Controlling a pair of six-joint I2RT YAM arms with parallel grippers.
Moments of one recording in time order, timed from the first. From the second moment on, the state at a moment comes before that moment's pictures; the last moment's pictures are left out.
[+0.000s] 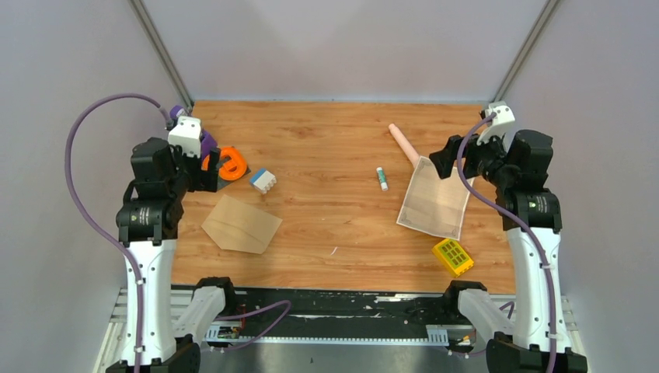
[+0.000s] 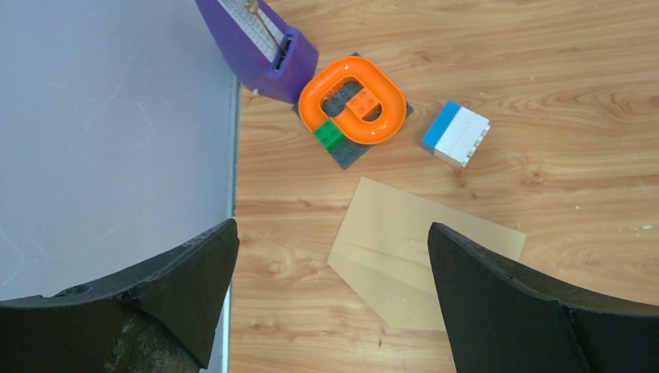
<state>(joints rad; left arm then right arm) 0.06 0.86 1.29 -0.89 -0.04 0.25 -0.07 0.92 1.21 -0.63 -0.46 -0.03</state>
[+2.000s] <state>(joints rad) 0.06 0.92 1.03 -0.77 0.16 0.30 0.02 1.14 1.03 -0.52 -0.60 -0.07</state>
